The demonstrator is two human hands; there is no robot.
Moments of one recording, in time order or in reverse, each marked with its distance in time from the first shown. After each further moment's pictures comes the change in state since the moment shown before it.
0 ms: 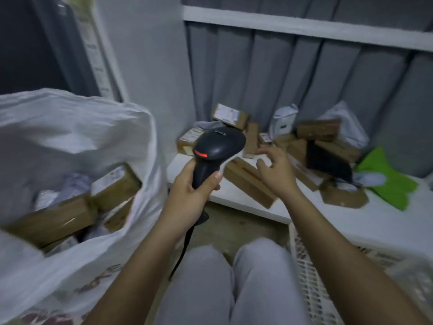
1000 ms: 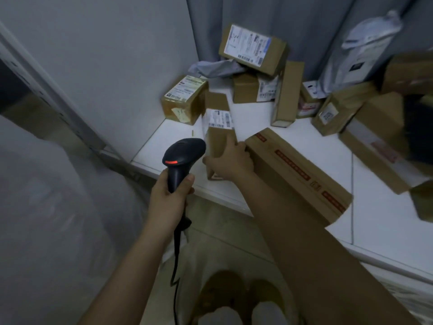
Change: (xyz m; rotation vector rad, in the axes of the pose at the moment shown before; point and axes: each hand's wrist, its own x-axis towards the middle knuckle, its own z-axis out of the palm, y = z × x) left_hand 0.187 -0.256 0.038 0.083 0.307 -0.455; right_hand 0.161 0.160 0.265 -0.116 -0.521 0.294
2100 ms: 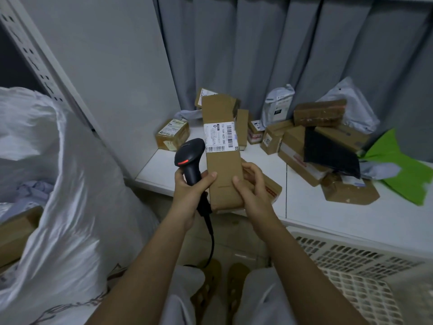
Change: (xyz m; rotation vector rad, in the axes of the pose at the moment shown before) left_hand -0.141 0.089 0.010 -0.403 -0.242 -0.002; right_hand -0.267 0.010 -0.110 0.858 0.197 -0.198
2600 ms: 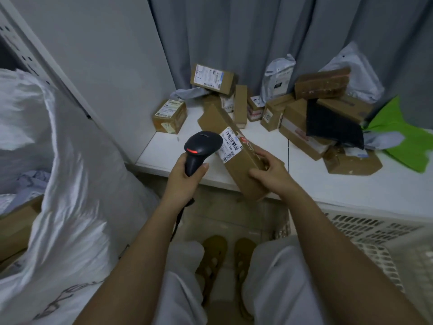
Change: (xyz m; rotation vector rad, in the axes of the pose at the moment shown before) left_hand 0.004 -0.011 -0.035 0.586 -0.113 0.230; right_hand 0.031 0.023 -0.048 -0.400 -0.024 0.188
